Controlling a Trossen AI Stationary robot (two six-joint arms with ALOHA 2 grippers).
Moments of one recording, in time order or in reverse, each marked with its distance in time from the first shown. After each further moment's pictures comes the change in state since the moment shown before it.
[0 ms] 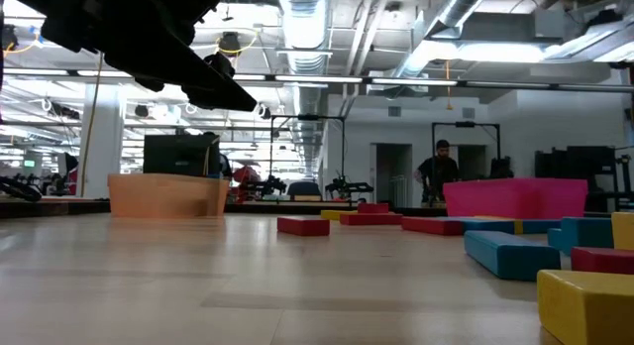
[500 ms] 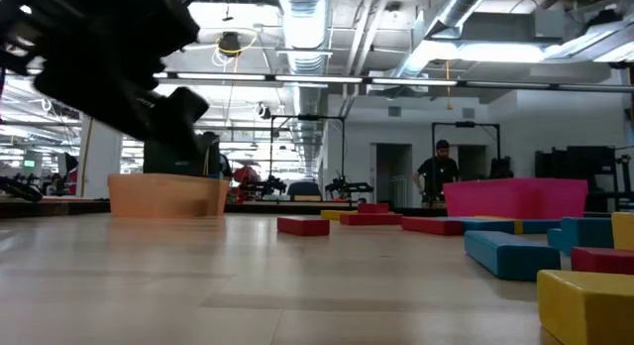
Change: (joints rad) left arm -0.056 0.000 0.000 -0.263 0.055 -0.116; right arm 0.000 0.084 -0.002 -0.049 -0.104 0.034
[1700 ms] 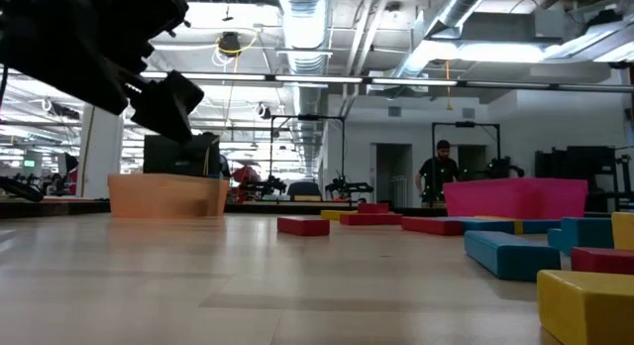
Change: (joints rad) left arm -0.054 0.000 0.000 0.094 0.003 -0.017; right arm -0.095 -0.037 0.142 -0.006 0.306 -0.406
